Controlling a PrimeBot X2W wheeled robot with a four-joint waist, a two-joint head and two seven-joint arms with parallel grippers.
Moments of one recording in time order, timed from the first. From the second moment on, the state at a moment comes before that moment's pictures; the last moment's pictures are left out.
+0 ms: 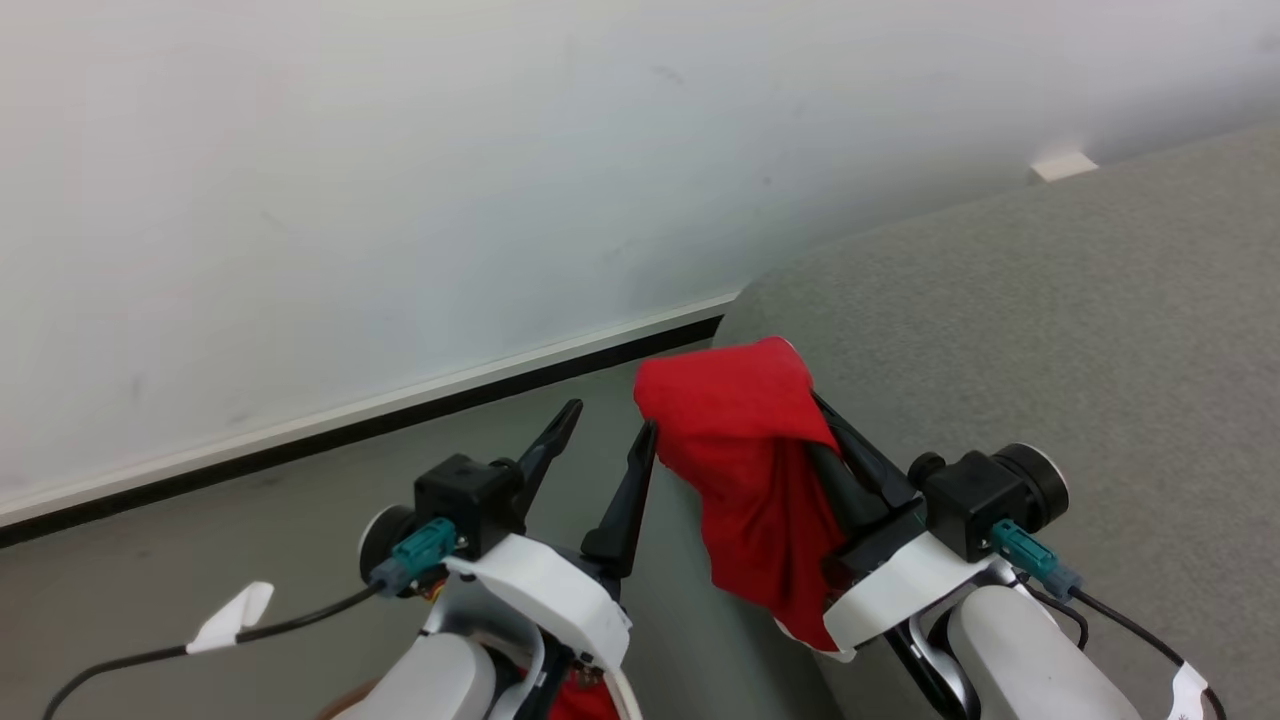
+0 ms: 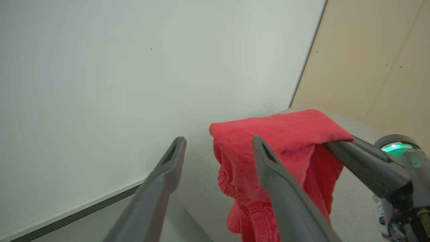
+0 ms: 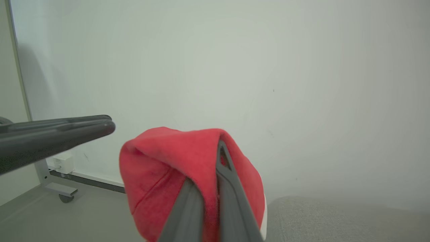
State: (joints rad) left arm -0.38 0.18 -0.57 0.09 -0.45 0.12 -0.08; right arm -0.49 -0.05 0.50 0.42 0.30 0.13 -0.26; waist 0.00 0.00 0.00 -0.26
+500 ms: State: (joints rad) left arm -0.41 0.16 -0.62 0.09 -0.45 0.10 -0.08; right arm -0.45 -0.10 0.40 0.33 0.29 0.13 -0.26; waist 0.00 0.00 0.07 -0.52
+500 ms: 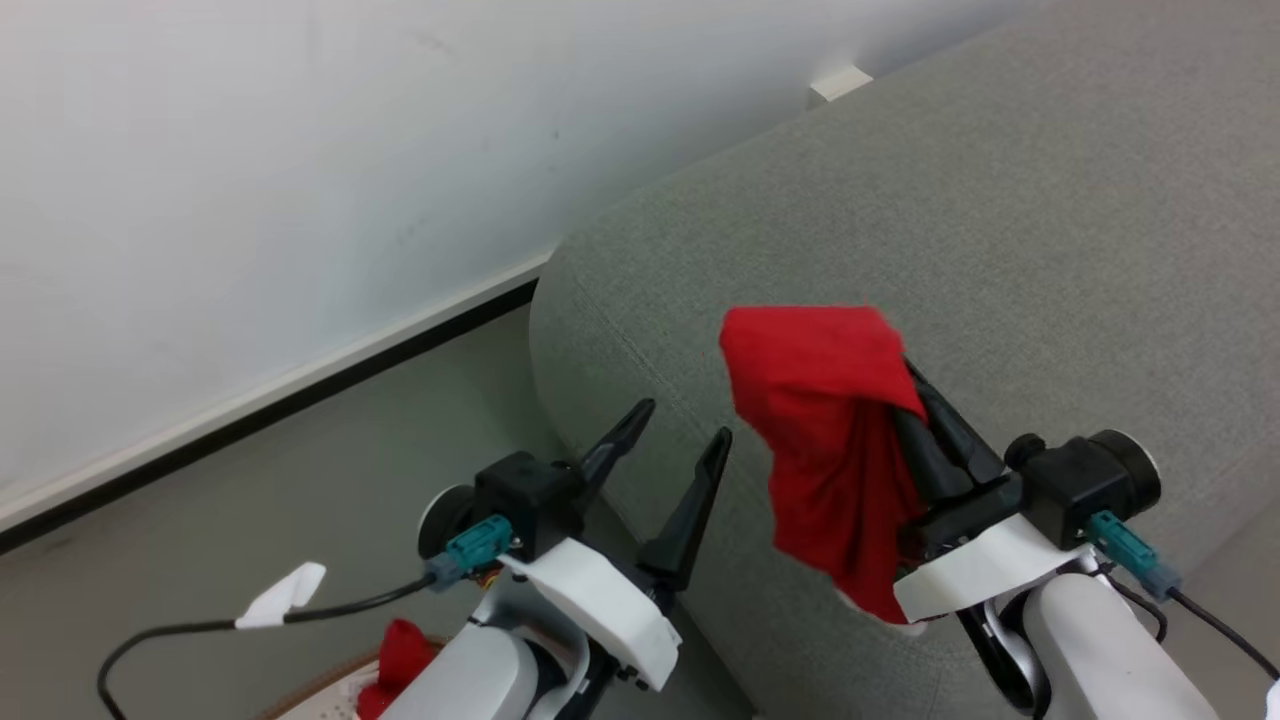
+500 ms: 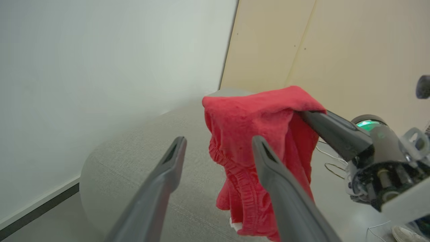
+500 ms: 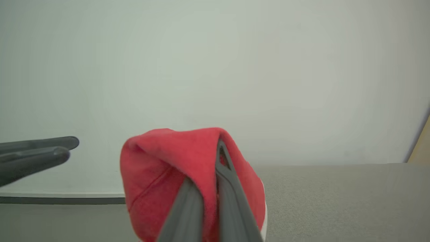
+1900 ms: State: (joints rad) left arm -0.84 0.18 -0.69 0.13 -0.26 0.05 -0.05; right arm -1.18 -0.37 -0.30 0.89 0.15 0.13 -0.26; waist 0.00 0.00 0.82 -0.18
